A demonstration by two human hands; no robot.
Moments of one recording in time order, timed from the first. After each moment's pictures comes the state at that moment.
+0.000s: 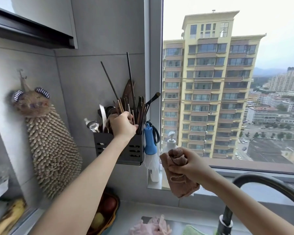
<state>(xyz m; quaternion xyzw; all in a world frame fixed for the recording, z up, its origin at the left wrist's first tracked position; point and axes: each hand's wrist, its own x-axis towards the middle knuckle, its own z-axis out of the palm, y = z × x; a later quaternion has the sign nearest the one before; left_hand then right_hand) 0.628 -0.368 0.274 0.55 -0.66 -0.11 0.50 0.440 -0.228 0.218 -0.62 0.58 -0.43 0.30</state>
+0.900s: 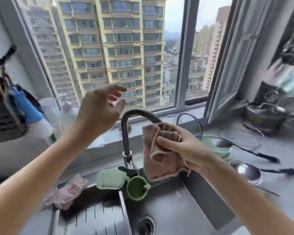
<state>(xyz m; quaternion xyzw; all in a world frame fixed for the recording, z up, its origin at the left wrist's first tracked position) 0.446 -0.116 0.255 0.24 -0.87 -0.15 0.40 0.295 0.034 0.171 -0.42 0.54 -0.63 0.37</state>
